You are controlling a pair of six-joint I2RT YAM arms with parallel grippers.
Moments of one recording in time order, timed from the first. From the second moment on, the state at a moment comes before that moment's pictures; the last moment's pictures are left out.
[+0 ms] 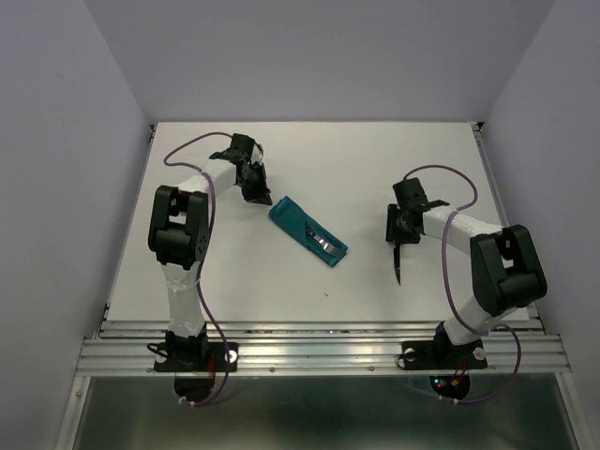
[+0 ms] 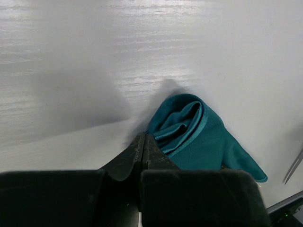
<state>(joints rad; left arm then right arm) -0.25 2.06 1.54 -0.58 0.28 -0.43 0.26 1.60 0.91 -0.42 0.16 0.35</state>
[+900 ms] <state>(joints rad) -0.27 2.10 1.57 -0.60 0.27 -0.43 0.57 1.66 1.29 -0.53 0.17 -0.02</state>
